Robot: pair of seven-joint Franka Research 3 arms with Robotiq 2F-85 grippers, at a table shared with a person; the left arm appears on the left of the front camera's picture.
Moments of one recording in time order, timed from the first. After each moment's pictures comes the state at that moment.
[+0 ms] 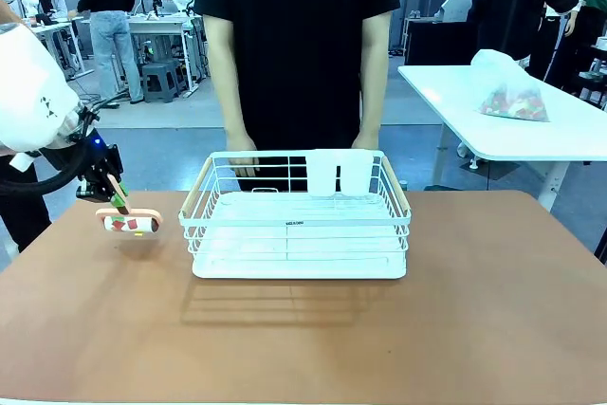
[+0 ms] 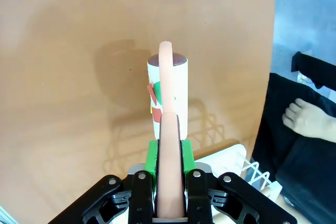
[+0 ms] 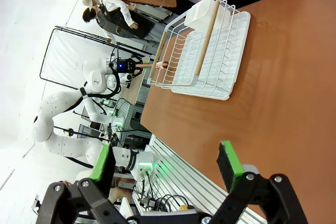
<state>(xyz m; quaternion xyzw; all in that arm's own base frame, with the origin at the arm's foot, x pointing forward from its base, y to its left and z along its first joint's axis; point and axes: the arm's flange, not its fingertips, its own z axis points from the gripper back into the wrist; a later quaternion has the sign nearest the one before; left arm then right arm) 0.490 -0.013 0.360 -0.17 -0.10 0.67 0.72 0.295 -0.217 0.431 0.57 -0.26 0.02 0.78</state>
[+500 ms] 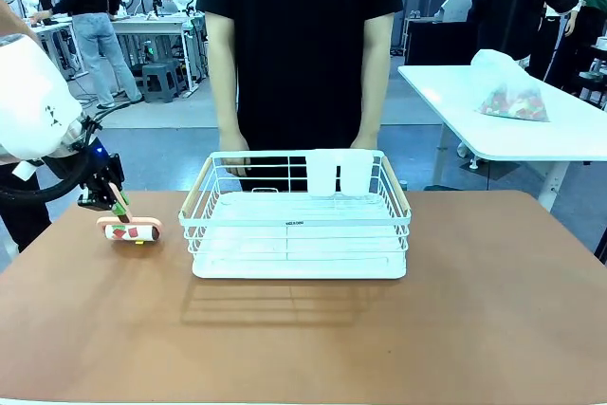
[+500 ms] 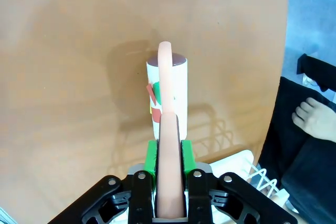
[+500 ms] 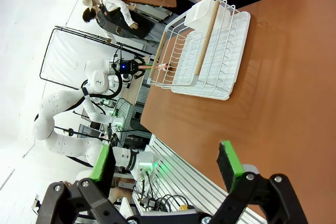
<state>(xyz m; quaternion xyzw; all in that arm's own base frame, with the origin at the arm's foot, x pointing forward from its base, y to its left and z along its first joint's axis) 0.491 -0.010 0.346 -0.16 -0.09 0.67 0.71 0.295 -0.217 0.431 0.57 -0.26 0.02 0.78</state>
